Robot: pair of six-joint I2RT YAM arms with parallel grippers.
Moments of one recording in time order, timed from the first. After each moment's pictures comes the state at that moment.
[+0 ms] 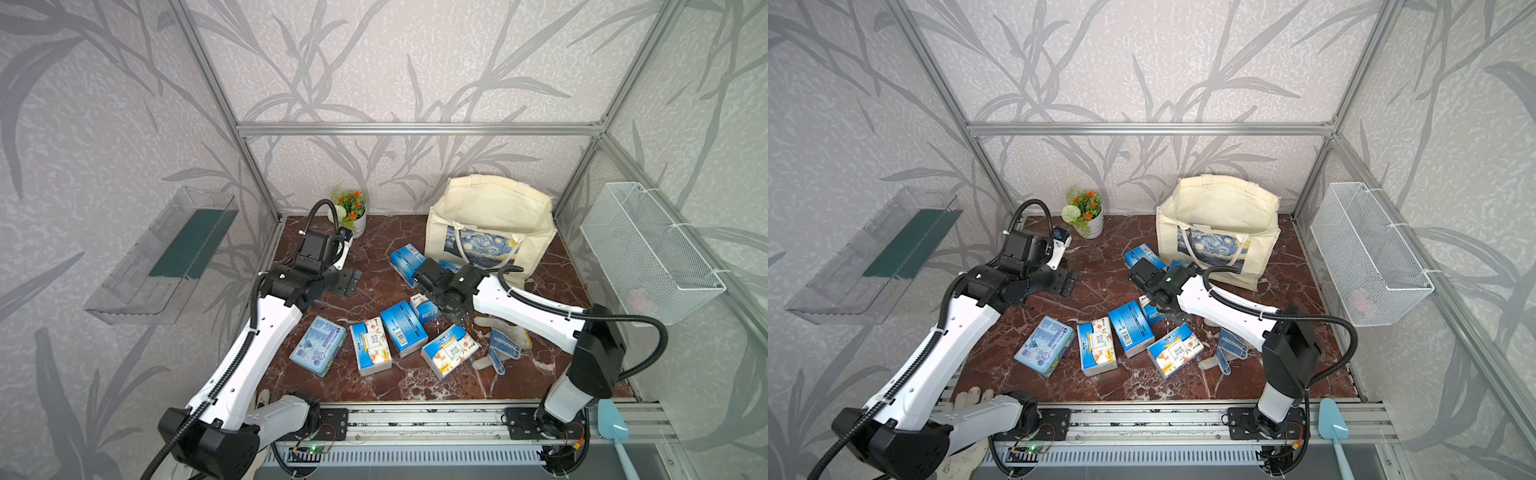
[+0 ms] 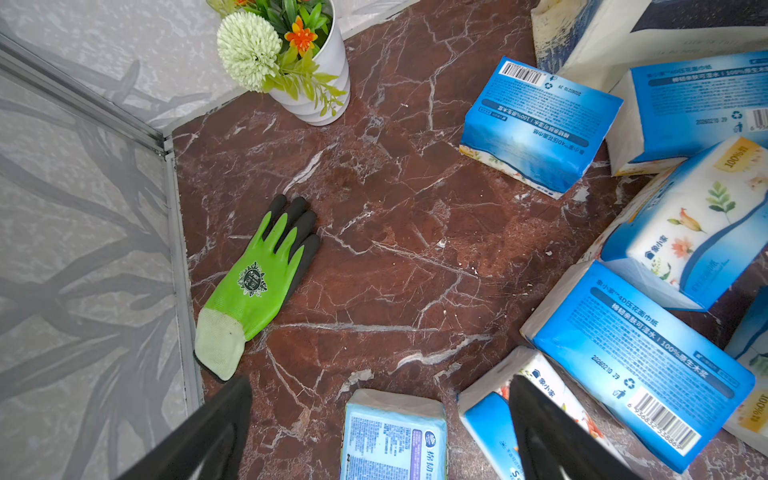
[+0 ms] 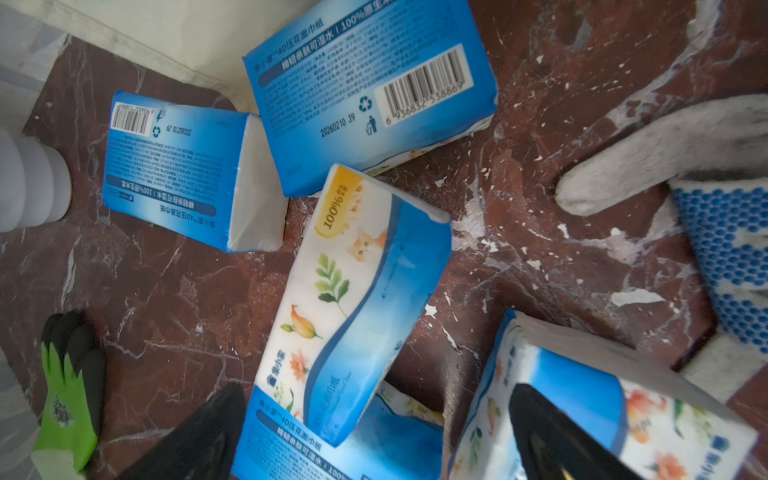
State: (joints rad) left arm -0.32 1.16 1.26 -0.94 -0.15 0.11; right arm 0.89 1.75 1.46 -0.97 0.37 1.63
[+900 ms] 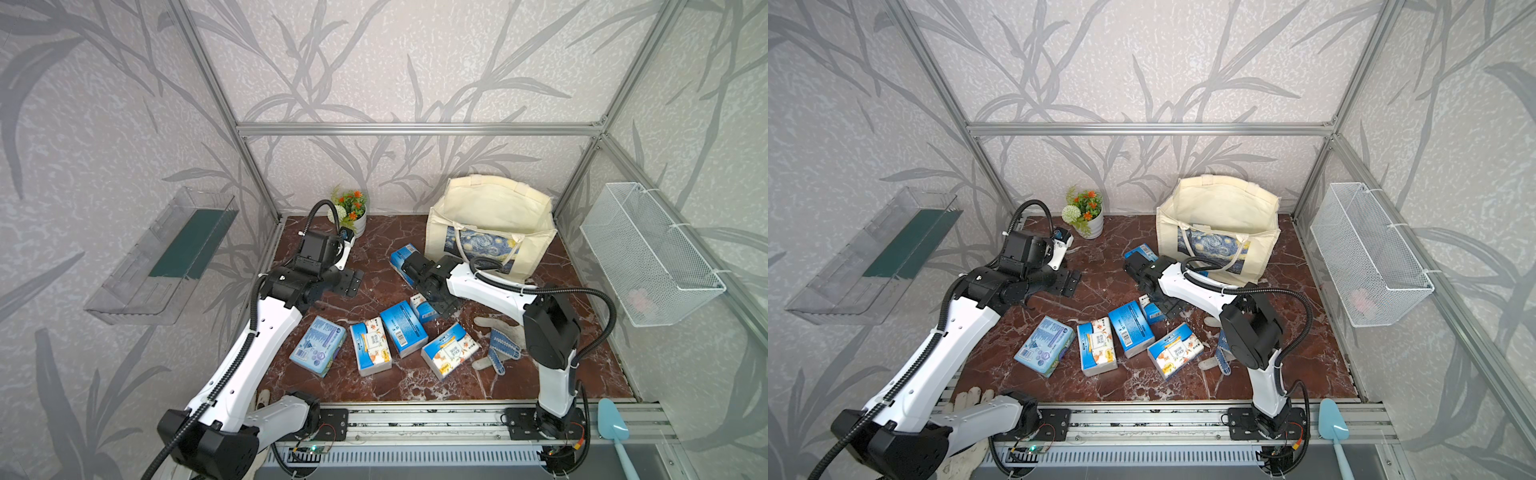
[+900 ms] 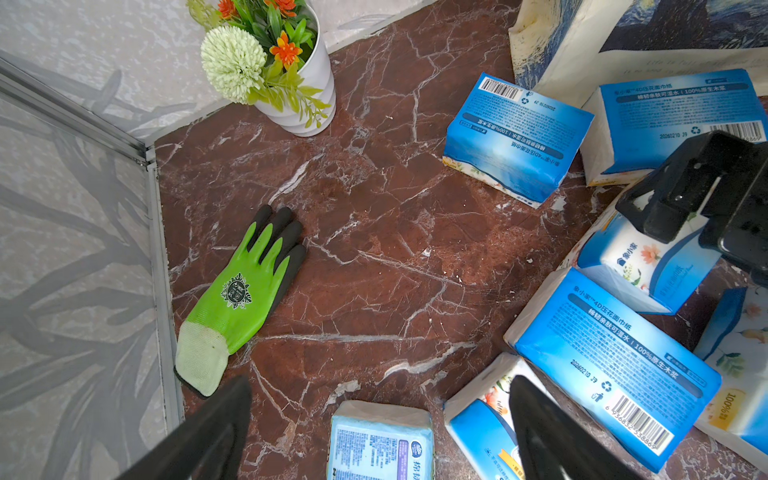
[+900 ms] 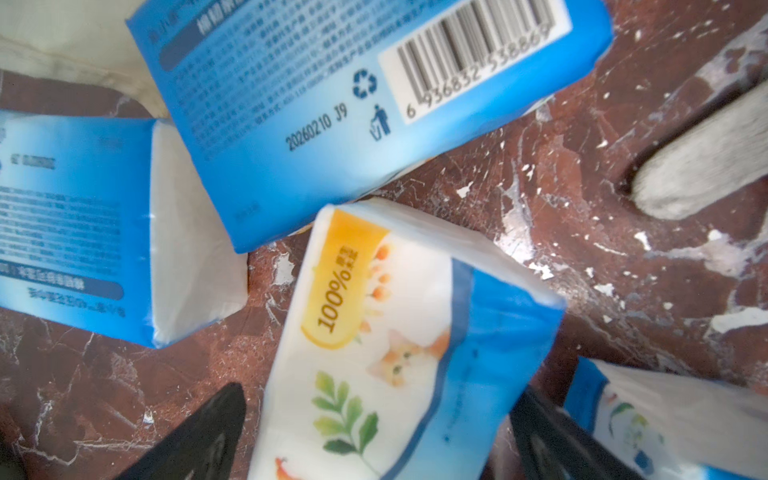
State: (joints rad) left arm -0.32 1.15 1.25 -0.92 -0.11 0.10; right arm 0.81 1.97 1.57 -0.97 0.30 1.66
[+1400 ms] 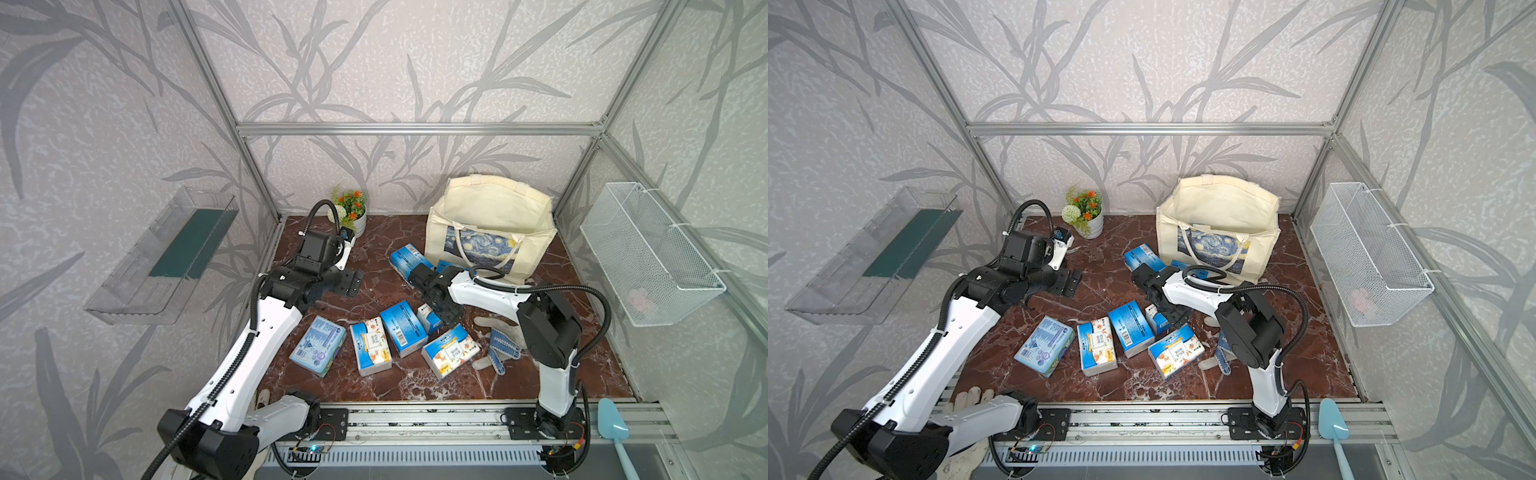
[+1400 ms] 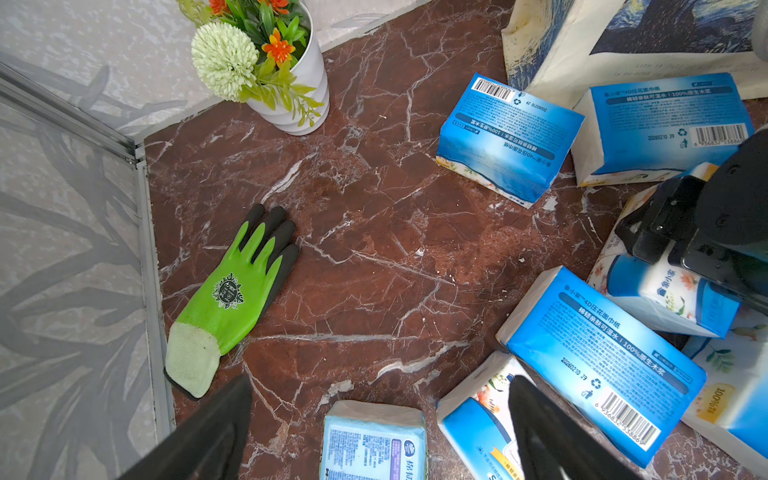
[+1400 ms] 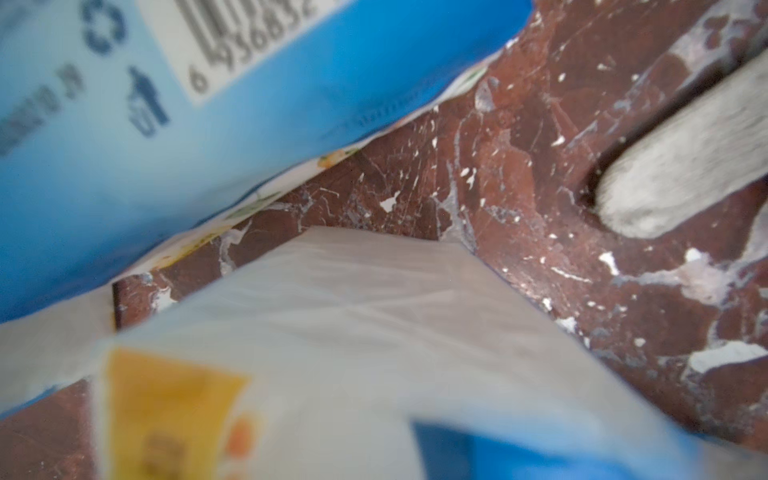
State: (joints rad) left arm -0.32 1.15 1.25 -0.92 -0.10 0.09; right arm 0.80 1.95 1.41 -0.89 0.29 1.64
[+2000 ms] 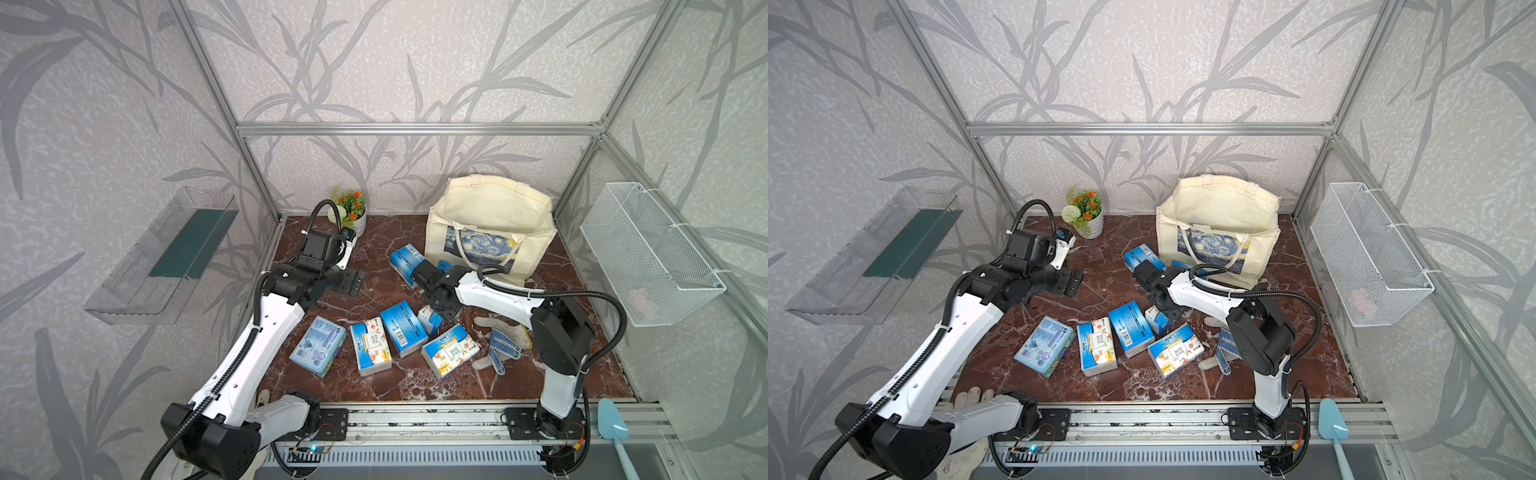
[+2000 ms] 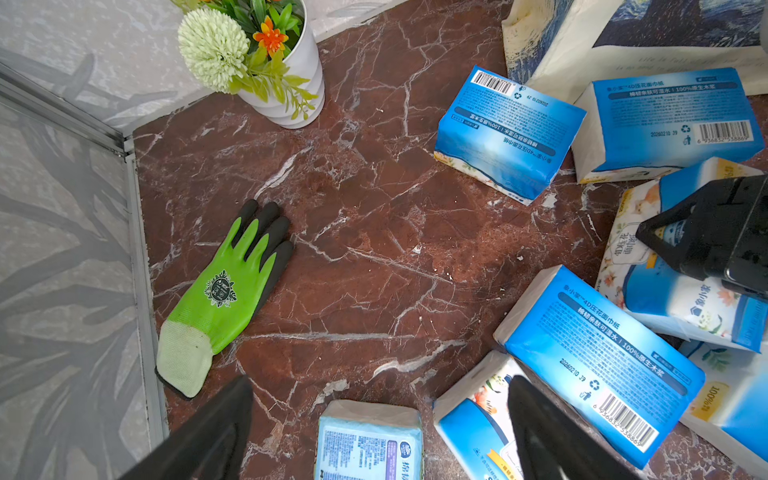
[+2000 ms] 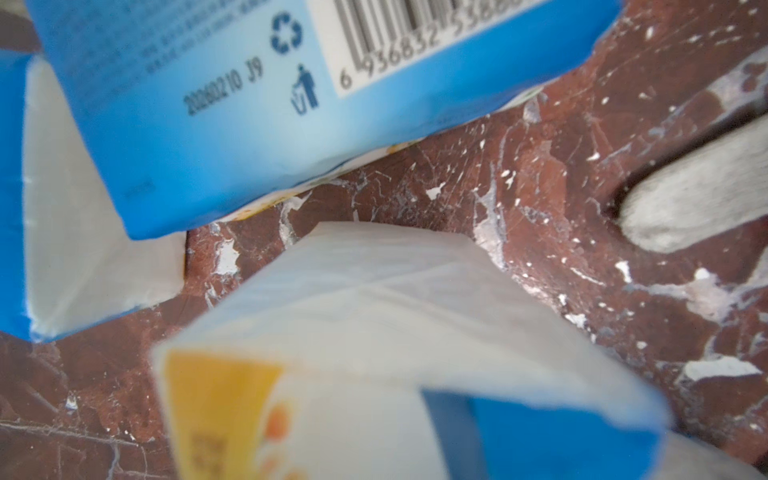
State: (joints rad) left arm -0.32 1.18 1.26 -0.92 -0.09 0.08; right arm 0.80 1.88 1.37 -0.84 0.26 1.50
